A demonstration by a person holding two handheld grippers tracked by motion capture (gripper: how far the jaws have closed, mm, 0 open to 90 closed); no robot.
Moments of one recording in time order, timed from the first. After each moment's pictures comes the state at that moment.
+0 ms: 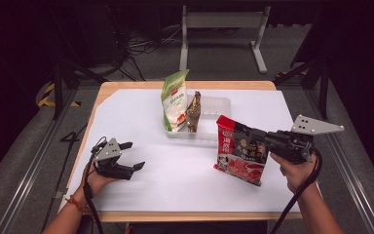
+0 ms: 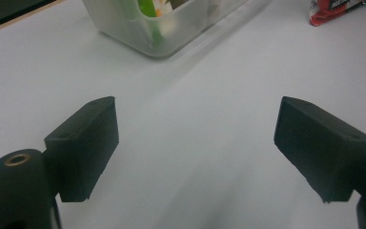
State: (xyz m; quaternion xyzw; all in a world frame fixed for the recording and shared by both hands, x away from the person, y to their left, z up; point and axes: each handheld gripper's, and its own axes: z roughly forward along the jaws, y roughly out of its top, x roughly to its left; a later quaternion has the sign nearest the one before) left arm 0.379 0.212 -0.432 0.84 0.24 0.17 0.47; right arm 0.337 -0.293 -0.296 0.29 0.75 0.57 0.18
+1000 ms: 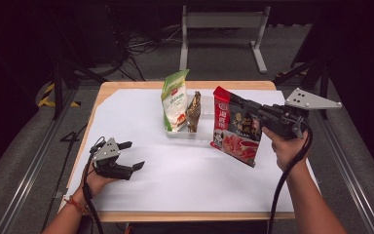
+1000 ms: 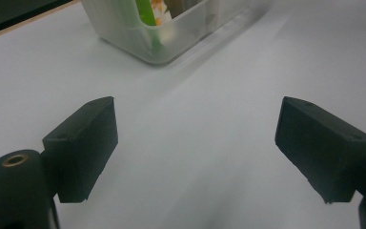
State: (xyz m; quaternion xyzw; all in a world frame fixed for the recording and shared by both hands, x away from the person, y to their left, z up) left arm 0.377 0.214 -0.429 0.83 0.24 0.17 0.48; right arm 0.366 -0.264 -0.248 0.30 0.72 0.58 0.25
